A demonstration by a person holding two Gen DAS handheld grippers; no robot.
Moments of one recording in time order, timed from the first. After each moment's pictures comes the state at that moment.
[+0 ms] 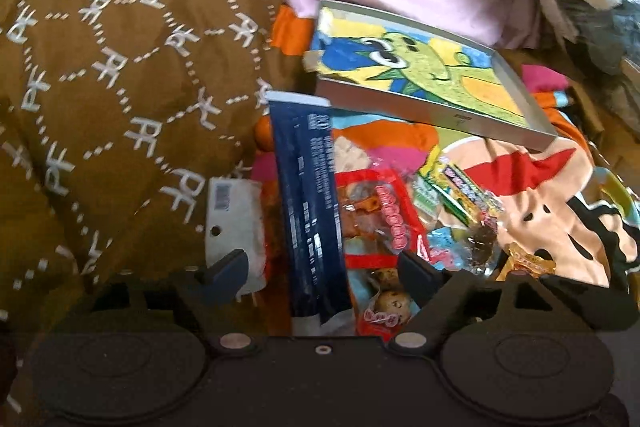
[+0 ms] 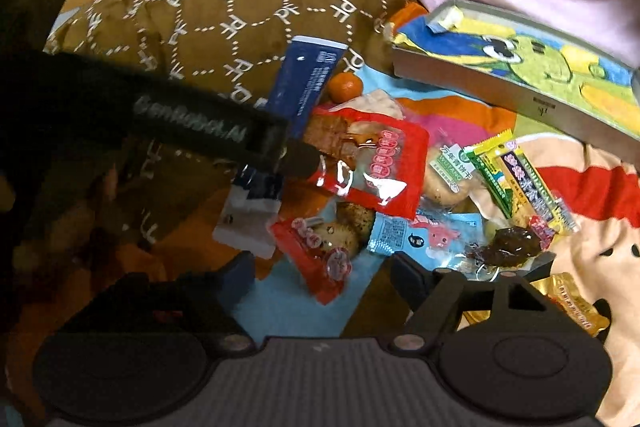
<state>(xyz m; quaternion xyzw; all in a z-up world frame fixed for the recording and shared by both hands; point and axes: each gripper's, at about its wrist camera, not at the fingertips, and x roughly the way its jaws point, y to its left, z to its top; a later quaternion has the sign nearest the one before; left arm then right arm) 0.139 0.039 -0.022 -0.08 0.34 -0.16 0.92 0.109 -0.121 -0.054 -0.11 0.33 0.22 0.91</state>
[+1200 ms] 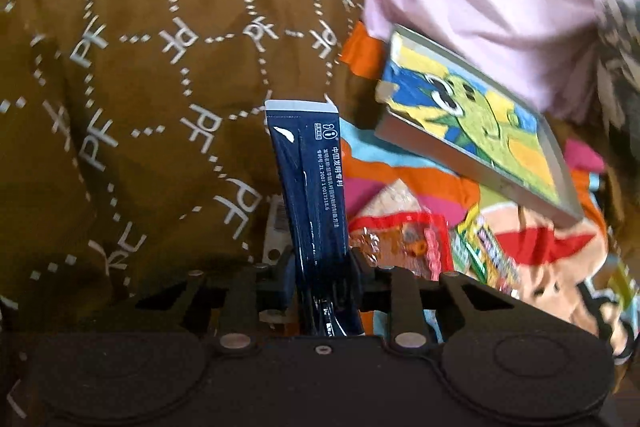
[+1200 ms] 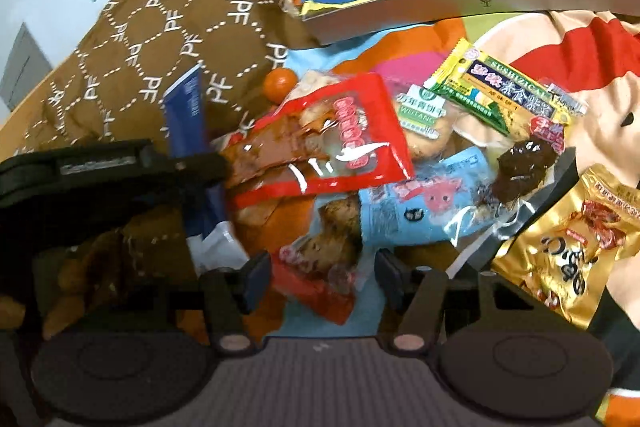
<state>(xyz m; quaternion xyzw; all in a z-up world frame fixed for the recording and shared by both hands) 0.163 0.077 -0.023 -0.21 0.35 -0.09 0.91 0.144 -0.141 -0.060 0.11 0.40 0.16 0.90</state>
